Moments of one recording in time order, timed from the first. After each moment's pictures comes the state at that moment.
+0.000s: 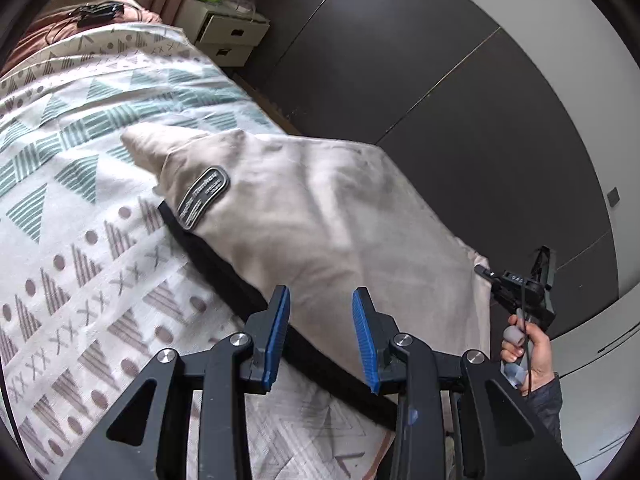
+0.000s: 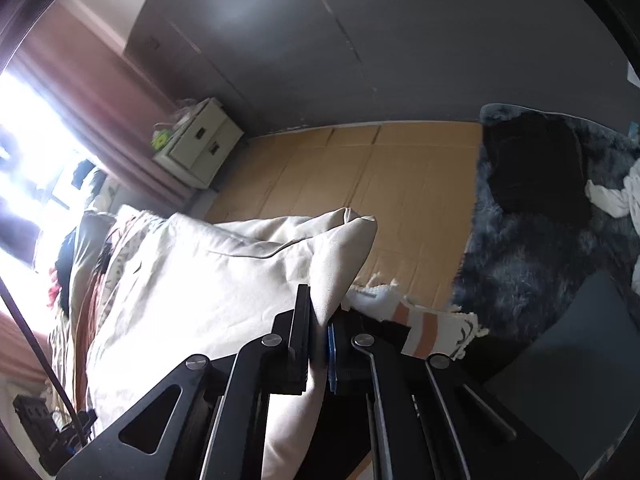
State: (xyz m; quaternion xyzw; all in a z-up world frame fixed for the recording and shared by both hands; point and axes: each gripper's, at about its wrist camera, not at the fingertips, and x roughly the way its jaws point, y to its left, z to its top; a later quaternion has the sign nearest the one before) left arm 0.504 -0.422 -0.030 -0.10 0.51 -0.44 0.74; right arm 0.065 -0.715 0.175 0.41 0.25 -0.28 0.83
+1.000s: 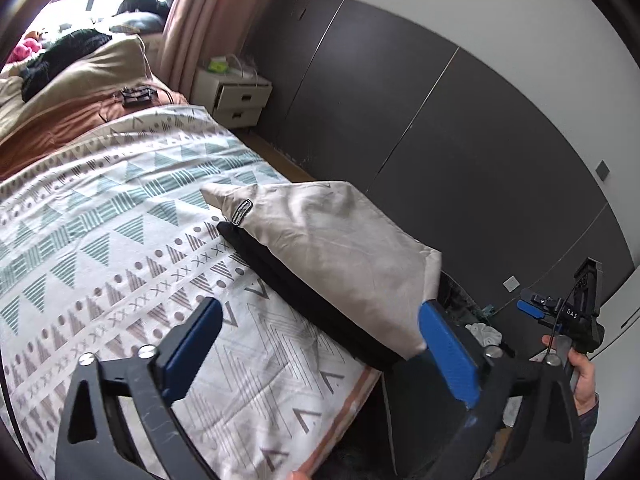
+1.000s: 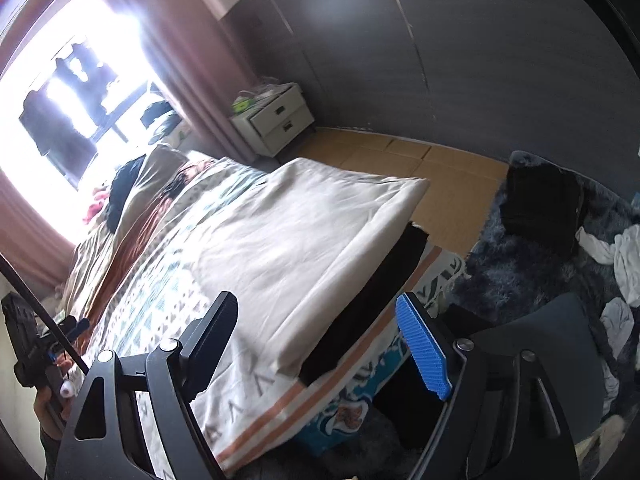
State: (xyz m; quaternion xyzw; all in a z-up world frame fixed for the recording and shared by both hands) left arm 0.366 -0.293 0.109 -0.06 0.41 -0.41 0.81; right arm -0.064 -0.537 0.235 0.30 0.27 -0.21 0.89
